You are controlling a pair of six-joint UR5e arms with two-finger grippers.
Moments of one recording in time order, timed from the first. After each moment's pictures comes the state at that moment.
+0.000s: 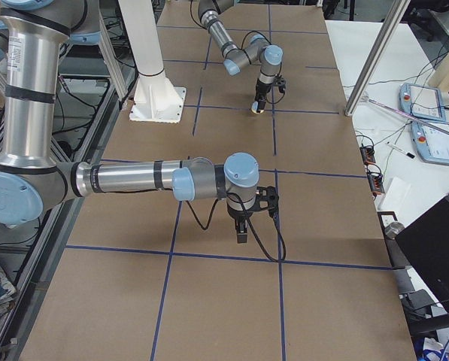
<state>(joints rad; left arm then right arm) -0.60 -2.69 -0.97 -1.69 -2.09 -1.20 1.49 -1.73 1.82 -1.52 2.35 0.06</state>
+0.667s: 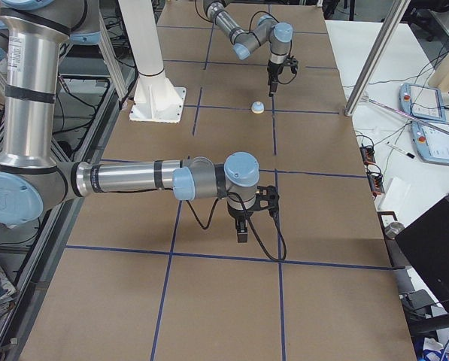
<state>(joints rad) -0.74 -2.55 -1.22 -1.61 -2.10 -1.03 1.49 -1.73 1.83 -1.52 2.35 0.06</state>
